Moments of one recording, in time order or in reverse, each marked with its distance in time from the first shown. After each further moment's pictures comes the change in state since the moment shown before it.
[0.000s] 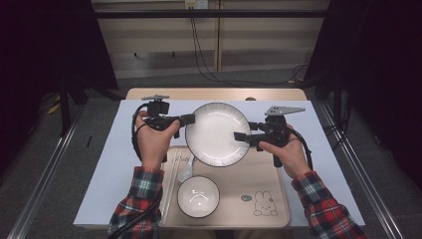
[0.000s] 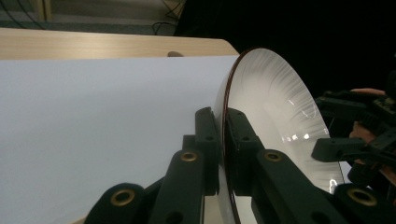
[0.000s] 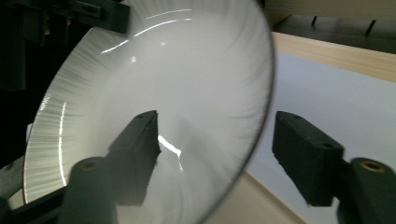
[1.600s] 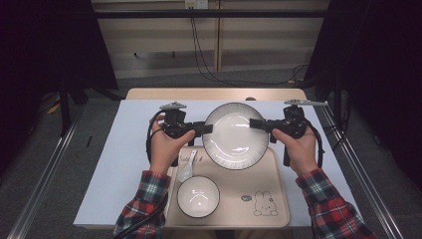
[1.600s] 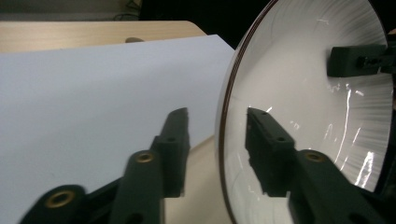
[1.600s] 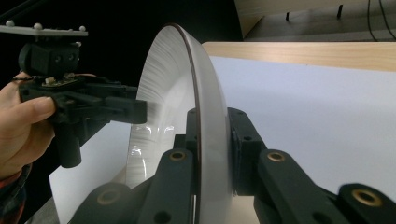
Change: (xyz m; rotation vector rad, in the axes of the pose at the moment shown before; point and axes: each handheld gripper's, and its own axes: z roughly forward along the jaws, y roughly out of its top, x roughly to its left) left arm 0.002 -0.022 0.034 0.033 -0.127 0.130; right arm 0.001 0.019 -0.041 -0.062 -0.076 0.224
